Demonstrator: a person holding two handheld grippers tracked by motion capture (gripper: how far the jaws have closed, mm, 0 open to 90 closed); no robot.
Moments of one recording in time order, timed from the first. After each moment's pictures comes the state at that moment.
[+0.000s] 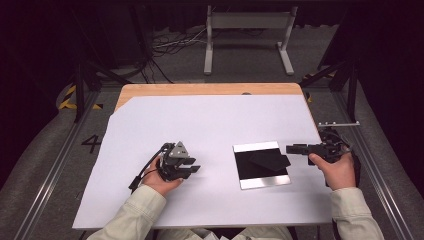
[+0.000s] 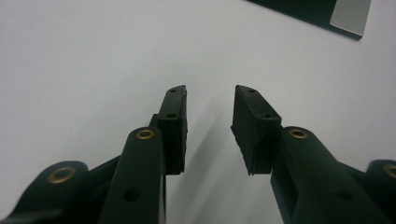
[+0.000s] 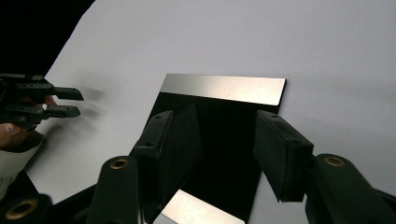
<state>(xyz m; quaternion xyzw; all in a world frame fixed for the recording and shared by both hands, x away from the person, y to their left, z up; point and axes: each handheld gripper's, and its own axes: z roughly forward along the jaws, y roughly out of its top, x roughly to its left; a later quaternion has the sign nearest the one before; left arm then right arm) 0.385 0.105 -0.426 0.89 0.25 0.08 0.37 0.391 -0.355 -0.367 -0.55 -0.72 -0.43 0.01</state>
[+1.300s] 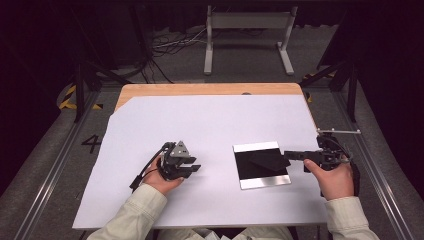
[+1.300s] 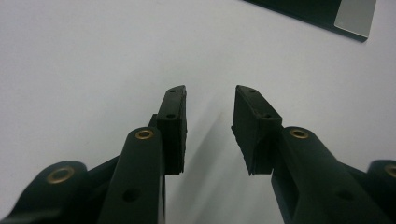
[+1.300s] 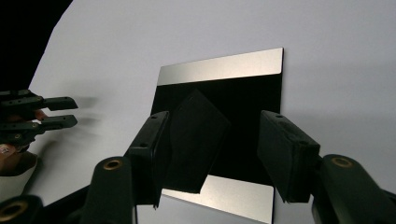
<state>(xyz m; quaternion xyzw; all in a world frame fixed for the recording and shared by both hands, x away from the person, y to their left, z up) 0.388 0.103 -0.425 0.89 0.24 0.09 0.38 0.361 -0.331 -0.357 -0.62 -0.68 -0.39 -0.01</state>
